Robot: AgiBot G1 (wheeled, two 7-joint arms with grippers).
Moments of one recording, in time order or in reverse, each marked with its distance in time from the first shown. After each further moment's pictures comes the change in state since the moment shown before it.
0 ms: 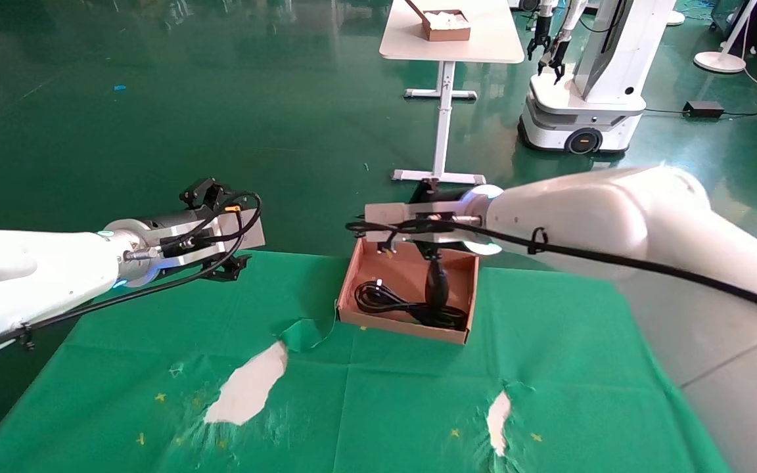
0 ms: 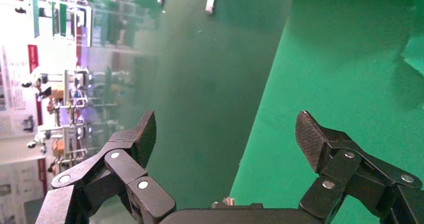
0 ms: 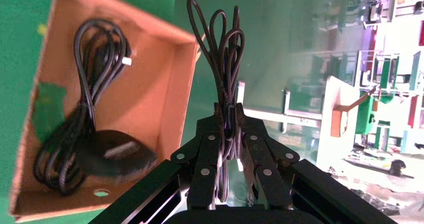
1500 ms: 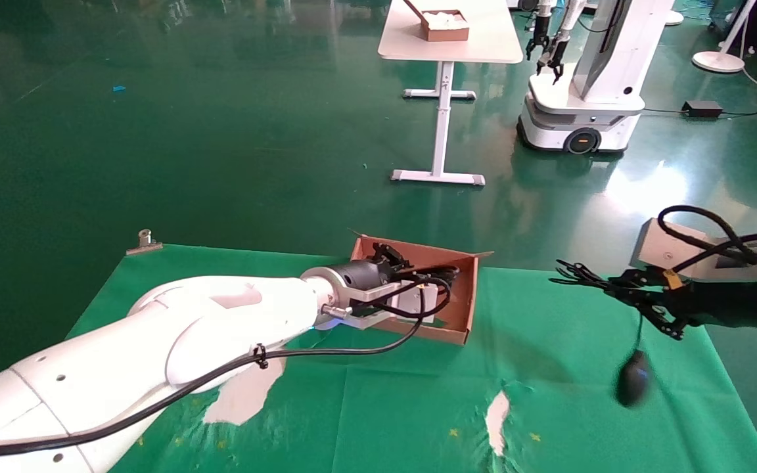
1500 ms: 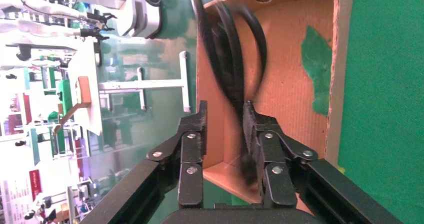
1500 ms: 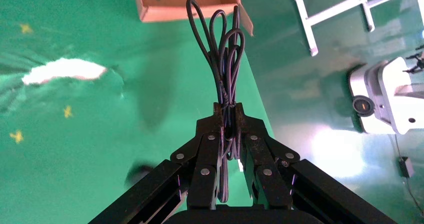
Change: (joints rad) left arm 0.101 0.443 -0.025 0.327 -0.249 -0.094 0.548; right arm -0.153 0.679 0.282 0.527 0.354 -0.479 0.290
